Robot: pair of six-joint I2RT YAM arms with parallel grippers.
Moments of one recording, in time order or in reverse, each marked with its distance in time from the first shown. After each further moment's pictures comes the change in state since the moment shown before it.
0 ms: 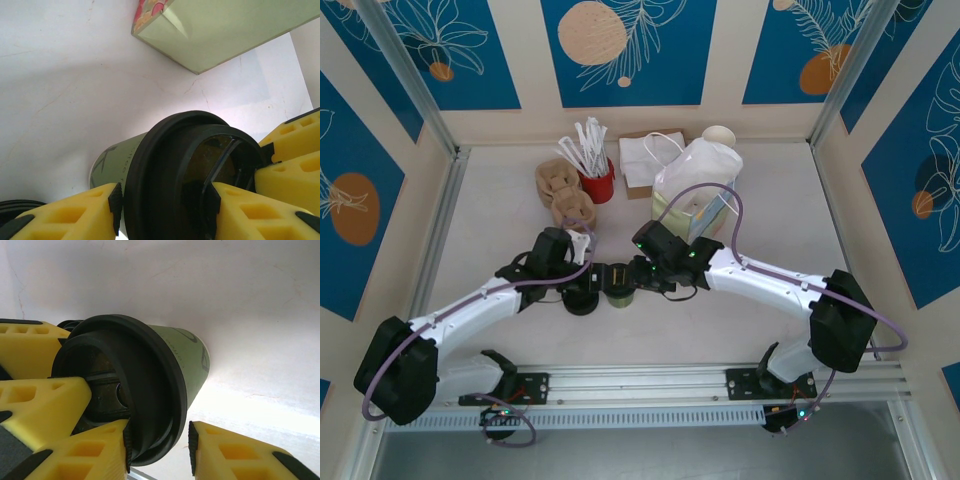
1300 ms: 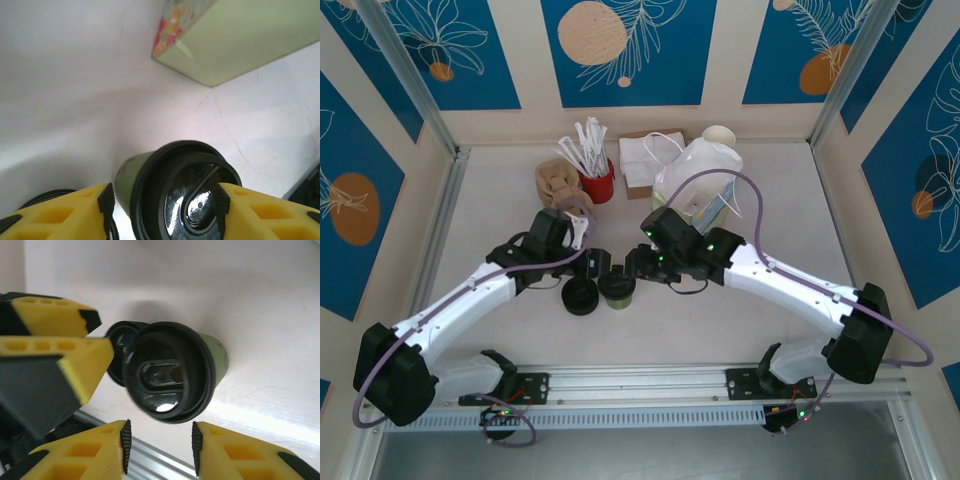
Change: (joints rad) left arm 0.000 -0.016 0.253 -0.327 -0.143 0.082; right arm -0.001 -0.109 0.126 -0.125 -0.017 -0.029
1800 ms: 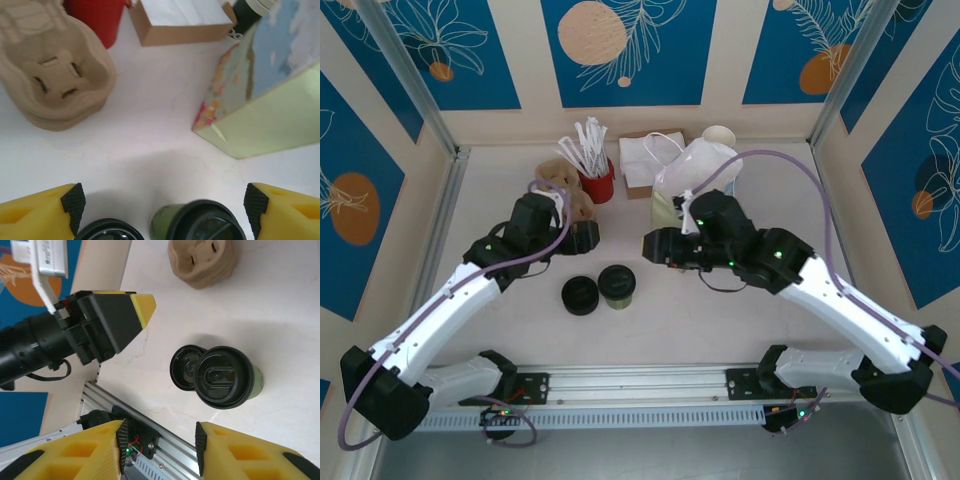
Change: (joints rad) left arm 0.043 -0.063 0.147 -0.082 -0.283 -0.079; right arm -0.037 -0.252 0.121 -0.085 -0.011 -0.073
